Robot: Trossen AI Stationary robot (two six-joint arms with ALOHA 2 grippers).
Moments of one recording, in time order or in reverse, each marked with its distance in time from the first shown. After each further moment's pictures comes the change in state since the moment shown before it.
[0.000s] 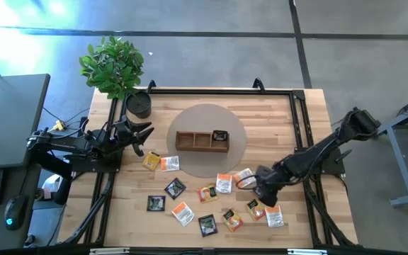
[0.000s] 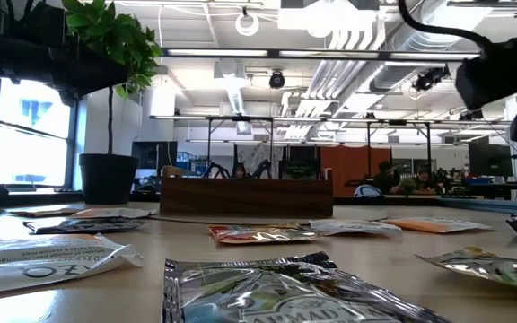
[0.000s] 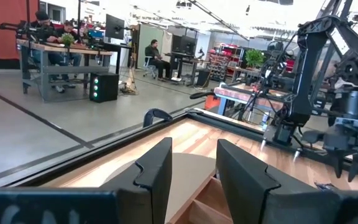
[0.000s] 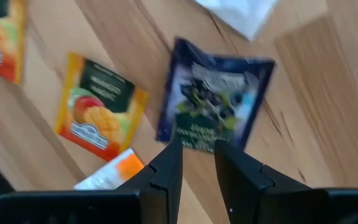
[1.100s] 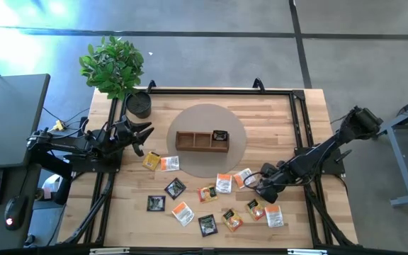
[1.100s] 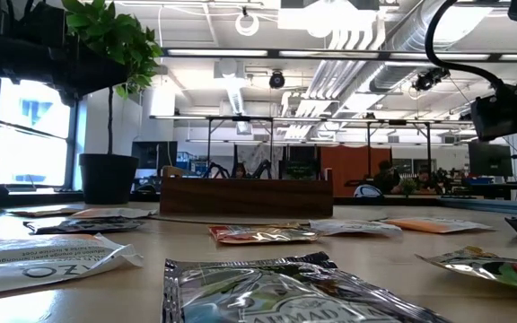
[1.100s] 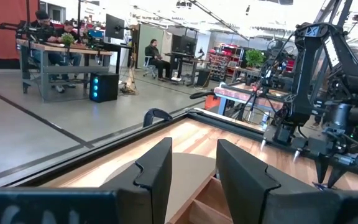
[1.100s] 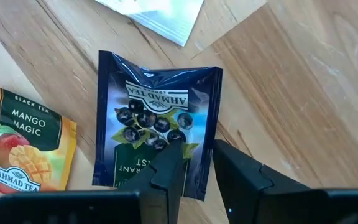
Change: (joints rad) left arm 0.000 0.000 0.000 -0.001 0.000 0.000; right arm 0.034 -0.008 -0.230 0.225 0.155 0.110
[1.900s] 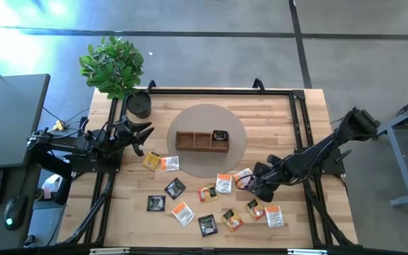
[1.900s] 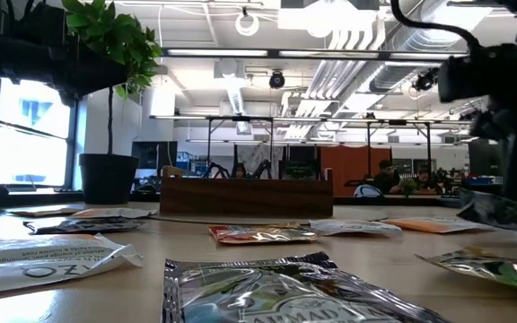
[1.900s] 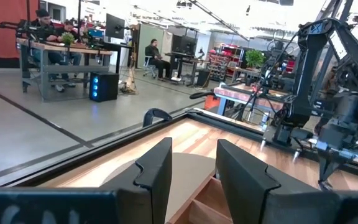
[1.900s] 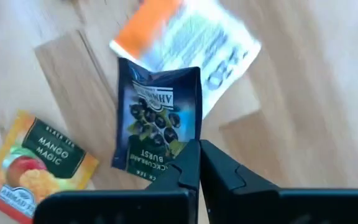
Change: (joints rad) left arm 0.000 0.000 0.000 0.001 0.000 -0.008; right arm -0.057 0.011 0.196 -0.155 0.139 -0.336
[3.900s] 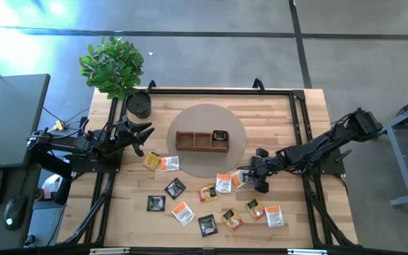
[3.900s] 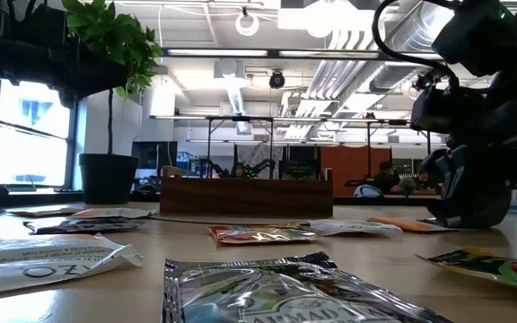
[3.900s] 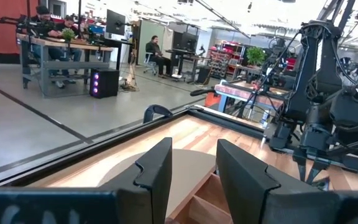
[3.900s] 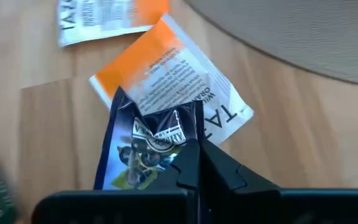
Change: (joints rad) left arm 0.000 0.000 0.000 -0.018 -0.002 -0.015; right arm -0.207 0.002 -0.320 0.631 -0.102 -0.405
